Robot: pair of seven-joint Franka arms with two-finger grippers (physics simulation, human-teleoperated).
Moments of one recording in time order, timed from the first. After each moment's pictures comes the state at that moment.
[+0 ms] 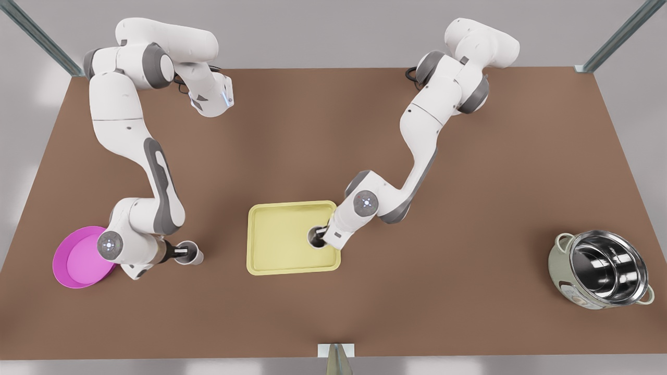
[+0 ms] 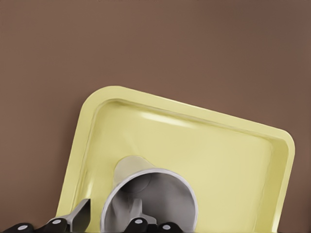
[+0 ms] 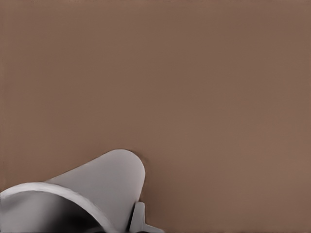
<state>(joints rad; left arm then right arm) -0.55 1.00 -0.19 -1.09 -0.13 2.29 -0.85 -0.06 0.71 0.06 -1.51 0.06 2.10 -0.11</state>
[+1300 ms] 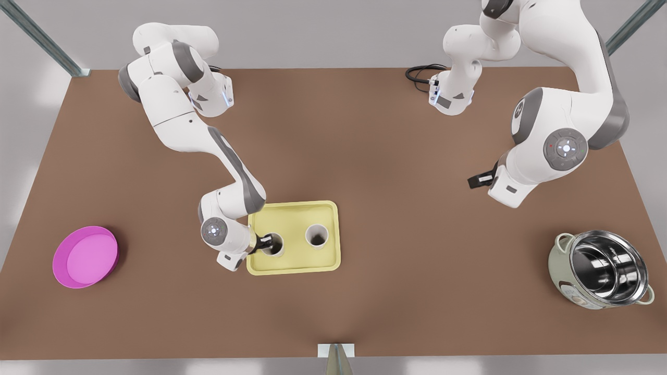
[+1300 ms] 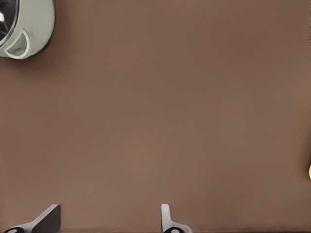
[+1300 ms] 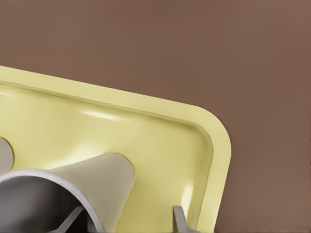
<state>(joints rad) -0.12 0.25 -0.11 -1.39 0.06 1.36 -0.42 0.18 0.78 0.23 -1.46 0.02 2.20 0.07</state>
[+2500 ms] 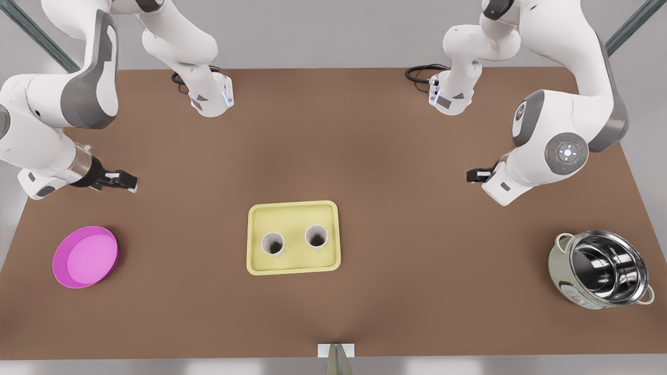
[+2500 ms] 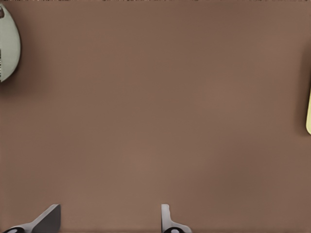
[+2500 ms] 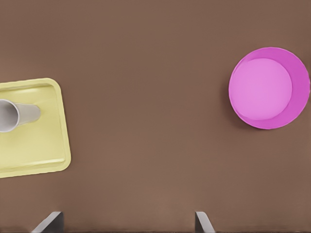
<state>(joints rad) -0.11 0.26 -0.11 -1.38 0.05 1.35 -0.20 -0.21 0.14 0.19 -1.47 -0.03 1.53 0.05</state>
